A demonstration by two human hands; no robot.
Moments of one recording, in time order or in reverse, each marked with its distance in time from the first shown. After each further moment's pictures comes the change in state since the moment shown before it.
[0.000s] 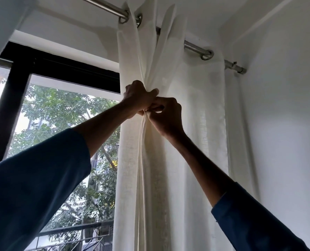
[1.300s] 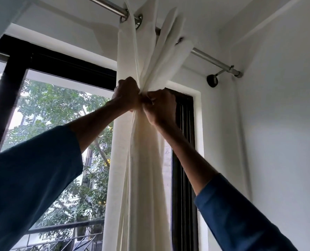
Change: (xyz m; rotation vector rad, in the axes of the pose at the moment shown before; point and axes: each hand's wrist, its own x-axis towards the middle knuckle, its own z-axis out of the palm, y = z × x) left_hand 0.009 -0.011 -0.020 0.411 0.016 0.212; right_hand 0.031 0.005 0.012 -0.214 0.115 -0.098
